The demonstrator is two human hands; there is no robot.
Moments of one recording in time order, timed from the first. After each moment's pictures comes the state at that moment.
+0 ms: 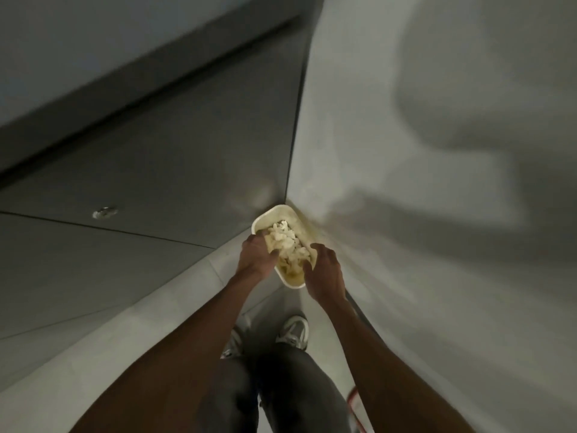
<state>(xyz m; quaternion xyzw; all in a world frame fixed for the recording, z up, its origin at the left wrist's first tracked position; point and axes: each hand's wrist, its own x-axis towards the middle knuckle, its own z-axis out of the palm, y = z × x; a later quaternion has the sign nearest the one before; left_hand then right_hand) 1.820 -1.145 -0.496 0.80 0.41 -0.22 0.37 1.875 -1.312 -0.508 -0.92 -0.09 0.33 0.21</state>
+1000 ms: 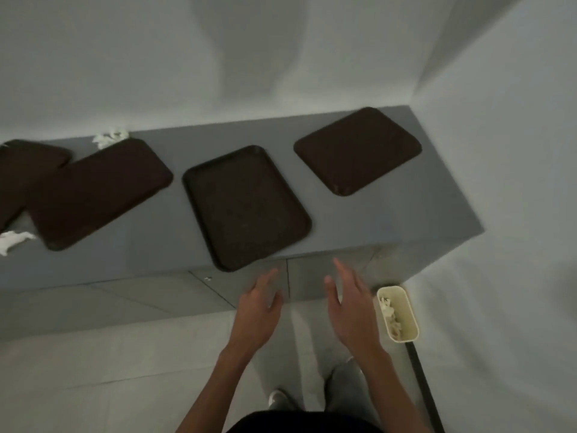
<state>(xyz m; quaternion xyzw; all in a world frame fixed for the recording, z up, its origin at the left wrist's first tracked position) 1.333 -1.039 0.032 0.75 0.51 0.15 0.39 1.517 -1.143 0.040 -0.83 -0.40 0.19 0.34</state>
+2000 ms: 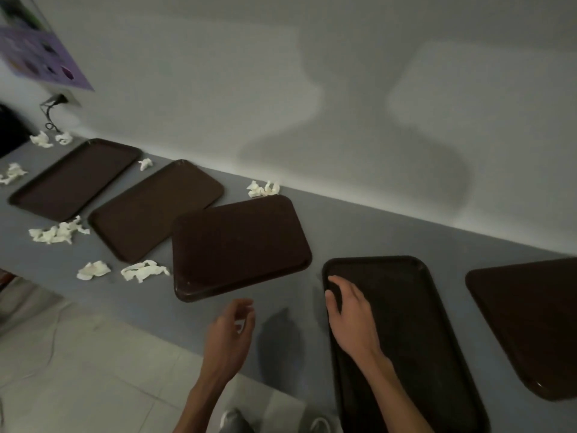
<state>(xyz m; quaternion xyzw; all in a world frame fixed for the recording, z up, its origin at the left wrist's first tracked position) 1.084 -0.726 0.056 0.56 0.69 0.30 0.34 1.349 -0.700 0.056 -0.70 -0.61 0.27 0.25</state>
